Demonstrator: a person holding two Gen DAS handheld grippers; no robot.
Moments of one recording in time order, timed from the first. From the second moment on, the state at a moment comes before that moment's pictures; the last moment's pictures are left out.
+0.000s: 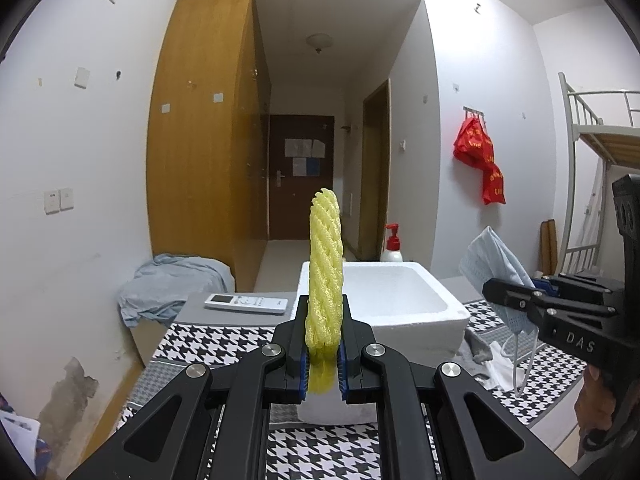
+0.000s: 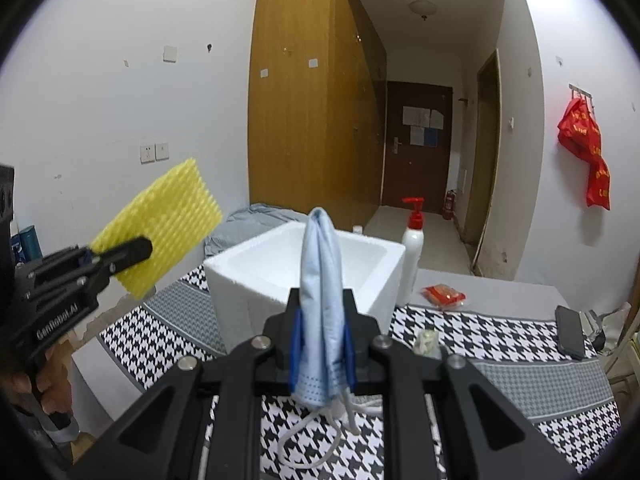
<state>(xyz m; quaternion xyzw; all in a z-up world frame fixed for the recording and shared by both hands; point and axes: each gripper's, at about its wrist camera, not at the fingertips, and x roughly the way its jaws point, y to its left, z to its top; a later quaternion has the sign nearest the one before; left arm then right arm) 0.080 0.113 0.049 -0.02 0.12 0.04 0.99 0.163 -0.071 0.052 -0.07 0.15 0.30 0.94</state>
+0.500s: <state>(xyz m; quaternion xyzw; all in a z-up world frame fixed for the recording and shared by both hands) 0.092 0.132 0.055 -0.01 0.11 0.06 0.99 0.186 -0.050 0.078 -0.06 0.15 0.31 0.94</state>
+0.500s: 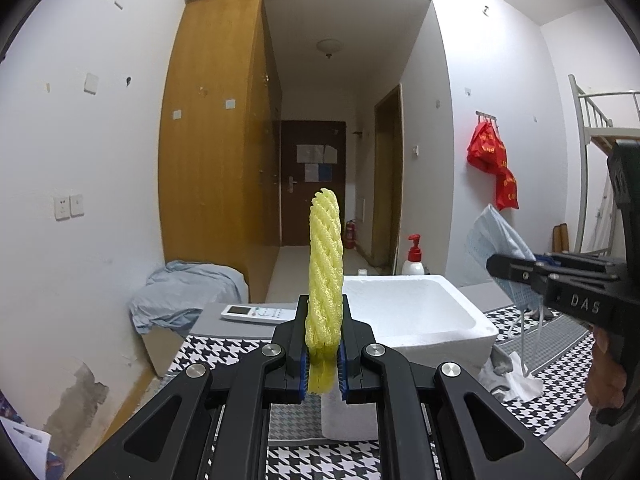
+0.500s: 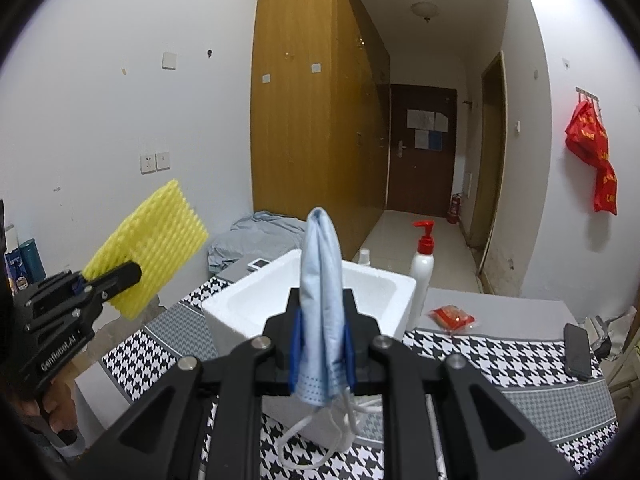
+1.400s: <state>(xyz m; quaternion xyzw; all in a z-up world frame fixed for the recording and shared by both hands) 0.120 0.153 0.041 -0.03 0.14 0.05 0.99 0.239 -0.012 0.085 -0.07 0.19 0.30 0.93</state>
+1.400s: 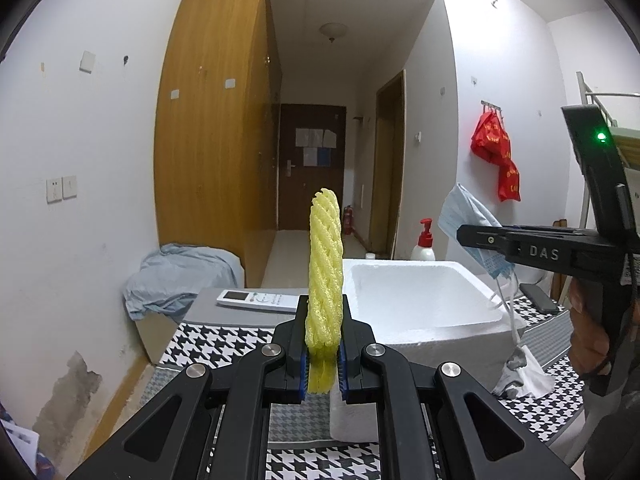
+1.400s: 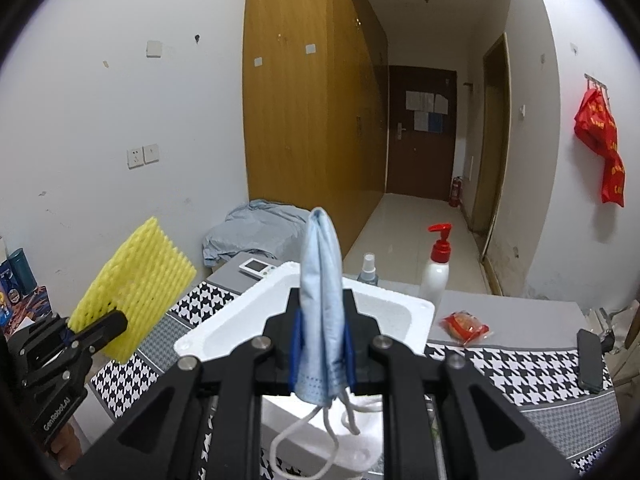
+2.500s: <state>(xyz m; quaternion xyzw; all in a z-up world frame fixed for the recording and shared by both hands) 0.126 0.158 0.034 -0.03 0.15 0.06 0.99 0.275 0.000 0.065 -0.06 0.24 0.31 0.92</state>
